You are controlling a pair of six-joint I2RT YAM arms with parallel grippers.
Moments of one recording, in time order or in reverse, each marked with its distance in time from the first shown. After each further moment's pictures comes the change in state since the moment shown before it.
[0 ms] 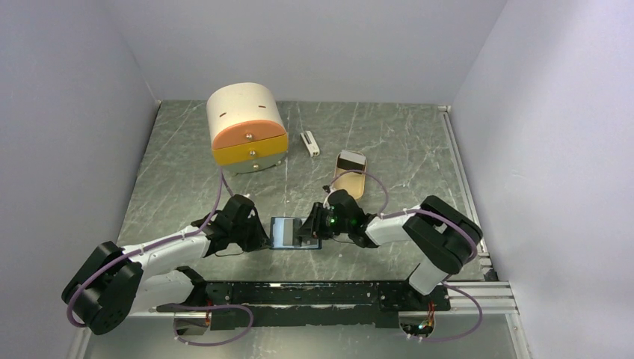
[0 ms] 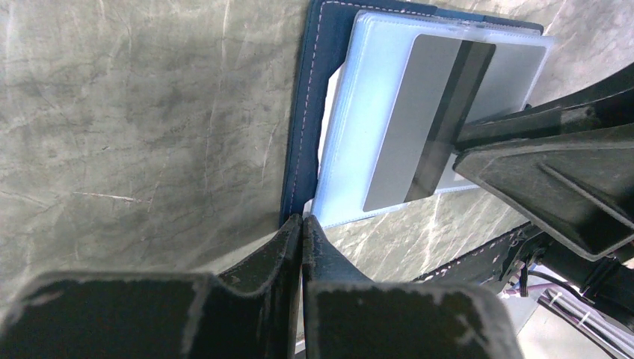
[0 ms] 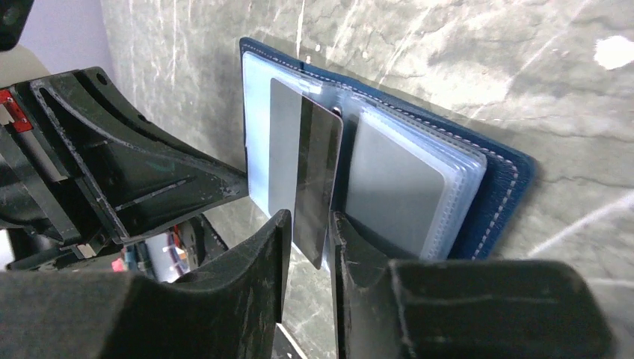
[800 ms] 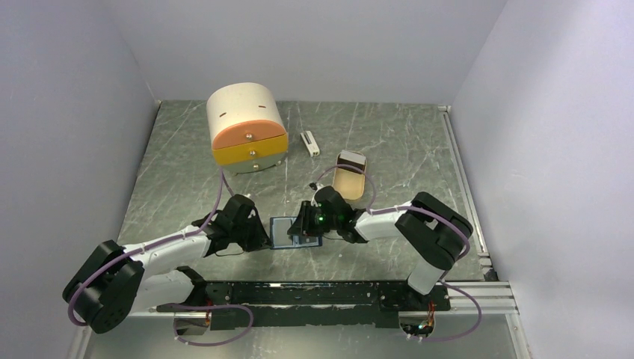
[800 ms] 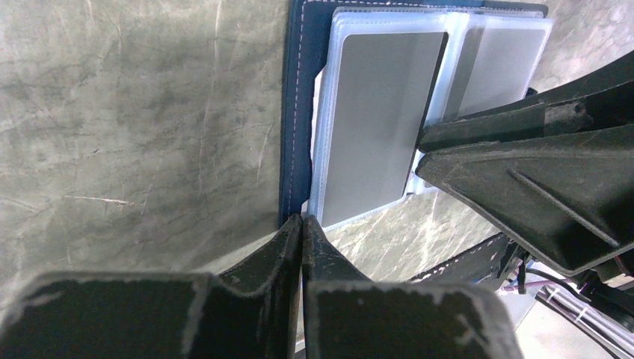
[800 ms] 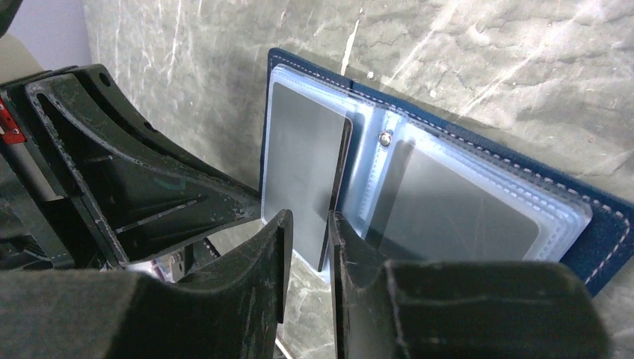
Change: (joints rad) left arm 0.000 0.009 0.000 0.011 0.013 0.000; right arm 0.061 0.040 0.132 -0.119 0.047 -0.089
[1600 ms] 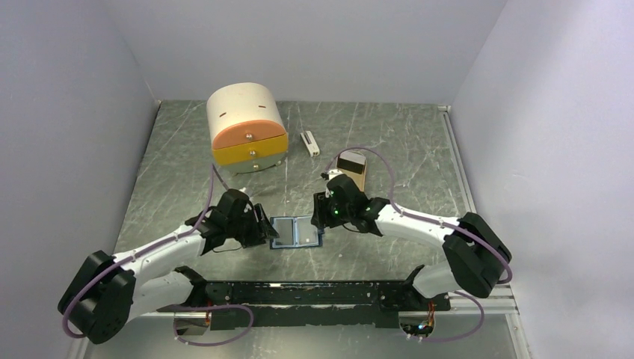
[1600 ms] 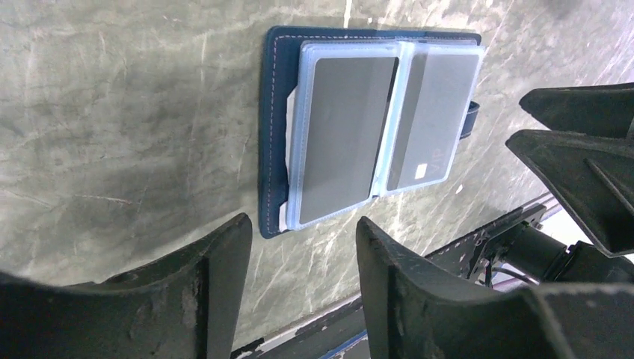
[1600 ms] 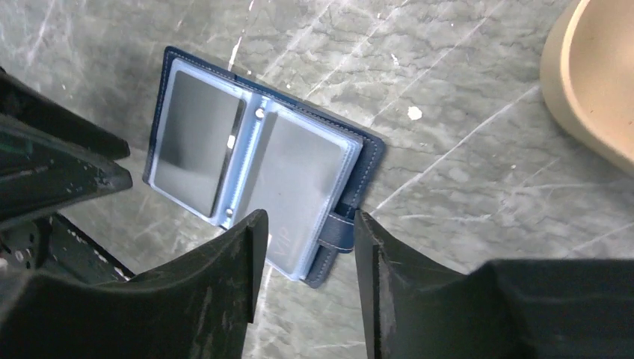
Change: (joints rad) left arm 0.051 -0.077 0.036 -0.056 0.019 -0.002; right arm -0.053 -0.290 0.083 -0.520 0.243 -0.373
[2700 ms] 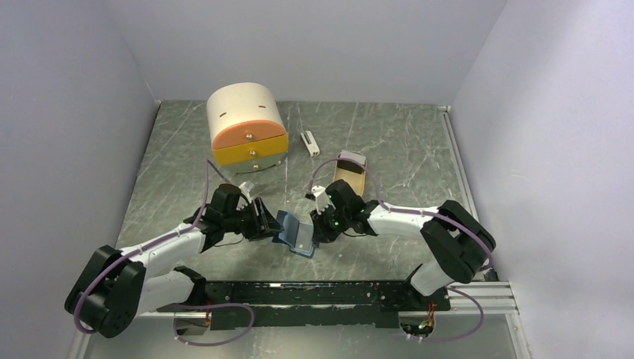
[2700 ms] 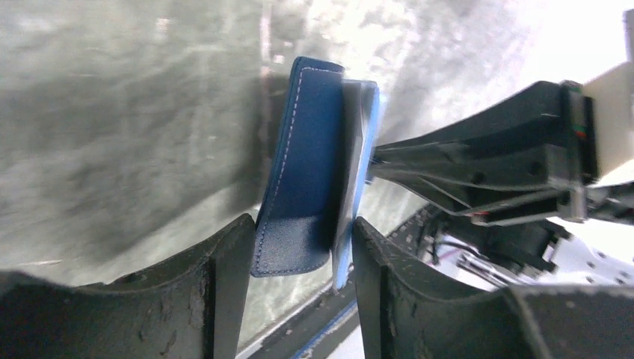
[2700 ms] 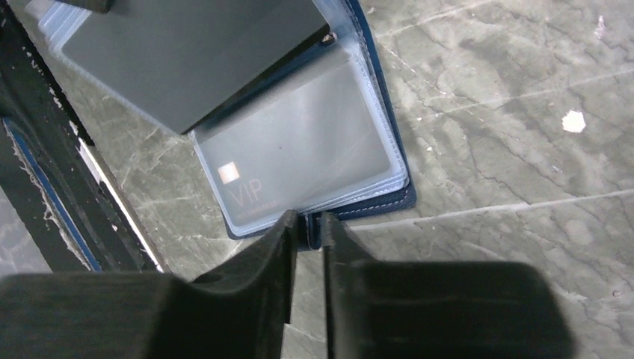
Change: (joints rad) left arm 0.101 0.063 -0.033 0.203 0.206 0.007; right arm -0.045 0.133 -0.054 0.074 -0.404 -0.397
